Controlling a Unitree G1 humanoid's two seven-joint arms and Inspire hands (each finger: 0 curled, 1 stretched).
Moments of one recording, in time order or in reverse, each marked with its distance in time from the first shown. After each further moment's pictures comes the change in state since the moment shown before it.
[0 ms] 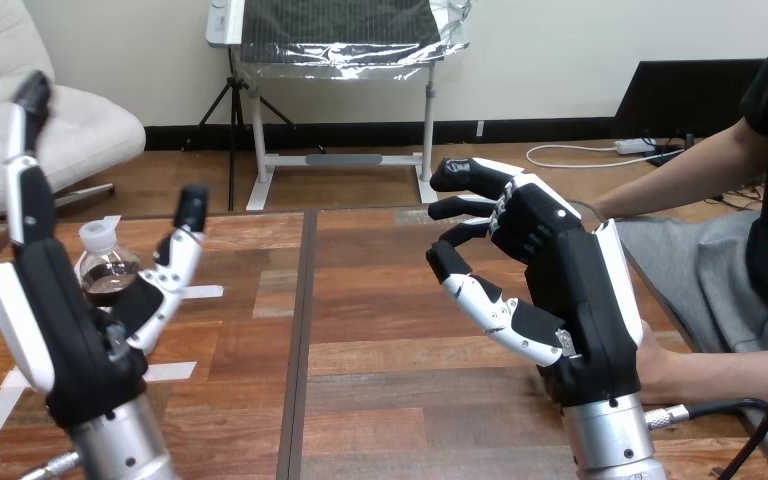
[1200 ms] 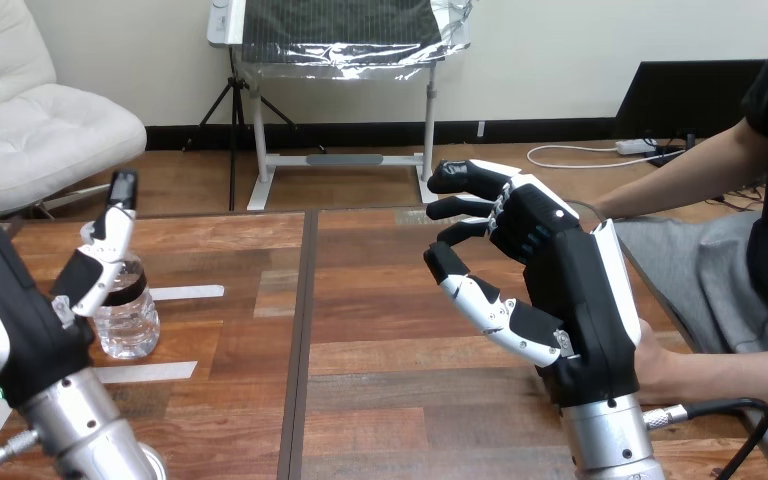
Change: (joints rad) left arm -0.086 0.116 -0.002 0.099 -0.033 0.316 0.104; right arm 0.000 -0.001 0.004 0.000 -0.003 -0.001 -0.001
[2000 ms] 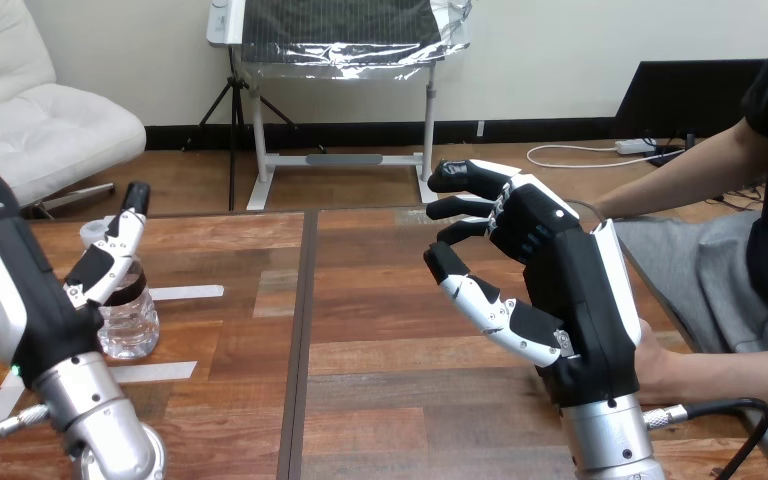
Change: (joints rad) left arm -0.121 0.049 -0.017 0.229 -0.106 0.062 -0.067; right arm 0.000 -0.001 0.001 0.000 0.002 0.000 0.000
